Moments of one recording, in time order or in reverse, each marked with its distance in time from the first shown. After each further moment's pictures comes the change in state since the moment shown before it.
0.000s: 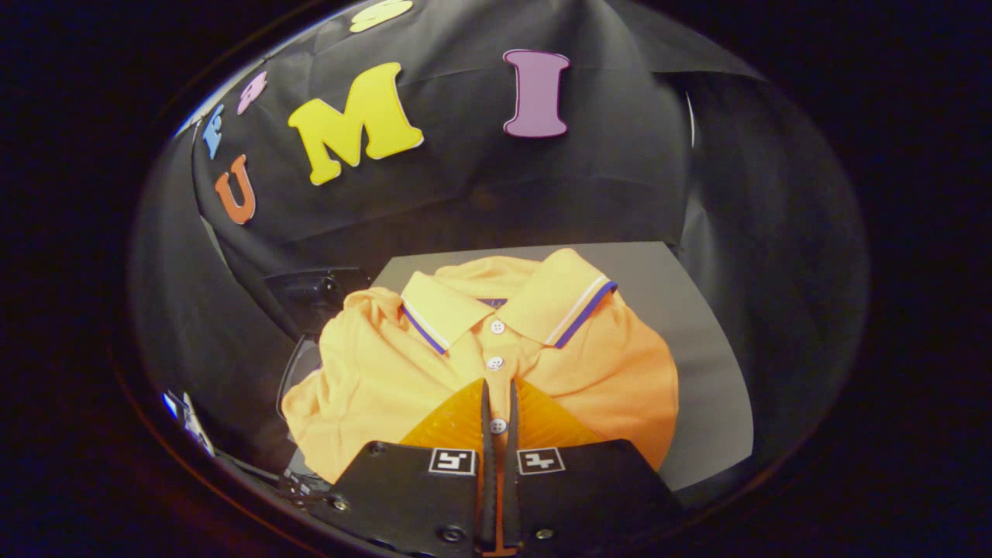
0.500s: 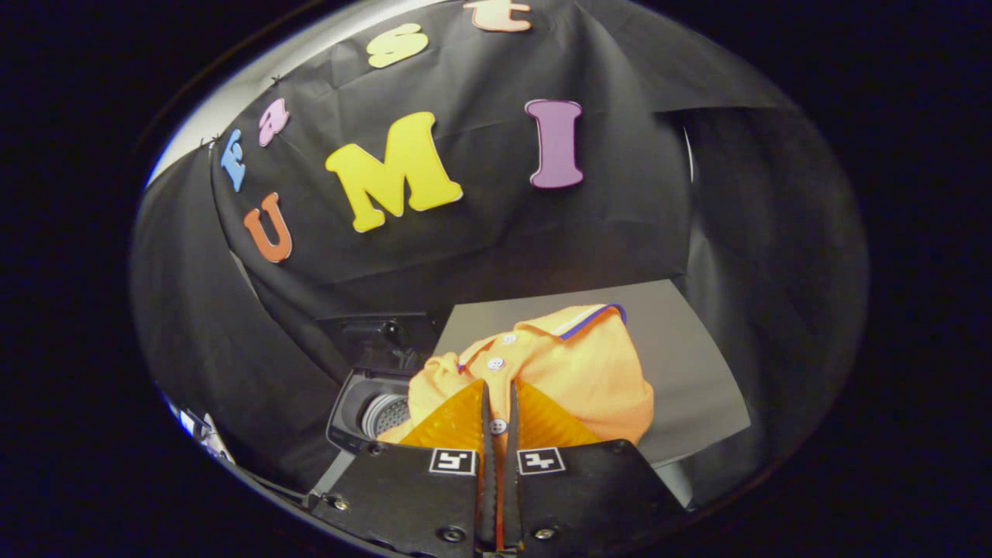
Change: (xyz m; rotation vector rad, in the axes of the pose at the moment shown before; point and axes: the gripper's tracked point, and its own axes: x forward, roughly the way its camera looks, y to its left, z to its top) arm -0.092 0.079 0.030 0.015 -0.151 0.067
